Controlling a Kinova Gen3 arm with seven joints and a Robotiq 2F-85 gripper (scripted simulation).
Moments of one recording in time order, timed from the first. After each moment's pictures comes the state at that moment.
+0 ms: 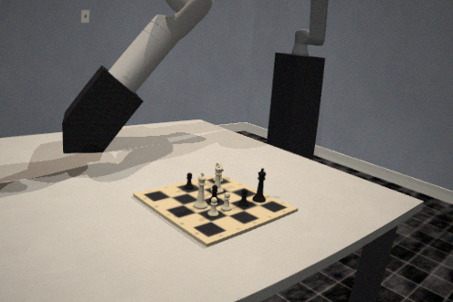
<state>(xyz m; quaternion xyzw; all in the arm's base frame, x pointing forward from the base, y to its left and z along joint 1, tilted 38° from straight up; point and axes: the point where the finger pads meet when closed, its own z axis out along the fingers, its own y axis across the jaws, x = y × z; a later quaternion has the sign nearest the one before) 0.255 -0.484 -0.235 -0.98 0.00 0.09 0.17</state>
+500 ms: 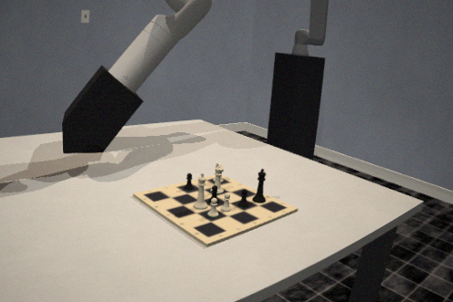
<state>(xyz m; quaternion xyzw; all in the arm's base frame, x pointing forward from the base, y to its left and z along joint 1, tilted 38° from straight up) 0.255 -0.484 -0.235 -0.98 0.00 0.09 0.17</state>
